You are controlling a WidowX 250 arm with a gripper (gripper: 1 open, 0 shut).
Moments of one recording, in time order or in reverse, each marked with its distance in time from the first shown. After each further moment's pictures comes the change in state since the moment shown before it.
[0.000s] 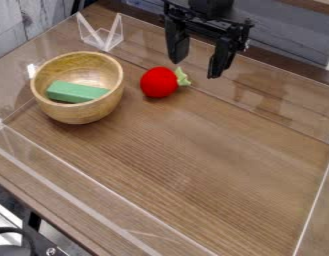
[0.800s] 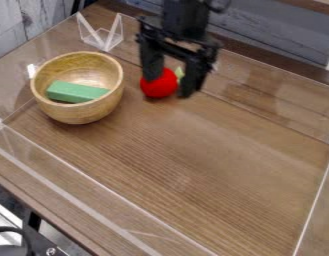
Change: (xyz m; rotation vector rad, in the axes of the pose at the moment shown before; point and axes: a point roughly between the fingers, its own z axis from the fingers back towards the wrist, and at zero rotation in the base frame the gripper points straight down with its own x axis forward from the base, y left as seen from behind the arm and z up) arm -0.034 0.025 -0.009 -0.028 0.066 -0.043
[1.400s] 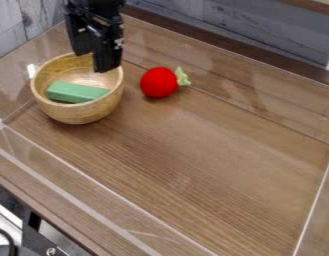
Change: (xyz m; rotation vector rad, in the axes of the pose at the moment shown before) arm -0.023 0.095 -0.001 0.032 -0.033 -0.195
